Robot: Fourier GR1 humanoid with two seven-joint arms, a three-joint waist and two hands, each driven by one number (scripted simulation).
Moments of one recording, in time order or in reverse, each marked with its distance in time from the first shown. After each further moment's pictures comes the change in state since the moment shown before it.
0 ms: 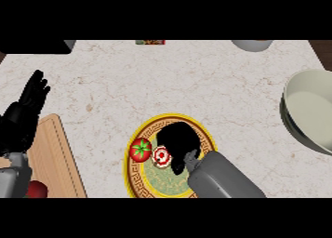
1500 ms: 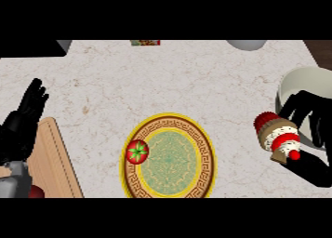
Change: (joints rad) left arm 0.058 -0.035 0.020 -0.024 -0.025 -0.003 -0.016; right arm 0.223 -0.421 -0.430 -0.974 0.068 -0.160 0.270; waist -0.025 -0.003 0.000
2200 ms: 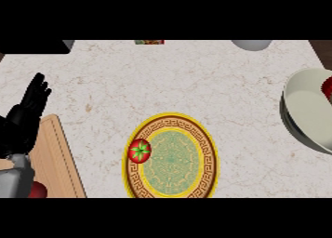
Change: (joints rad) left arm -0.050 -0.004 0.013 0.039 -0.011 -0.019 -0.004; right arm -0.034 -0.065 -0.461 0.250 -0.254 -0.003 -0.274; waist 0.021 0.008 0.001
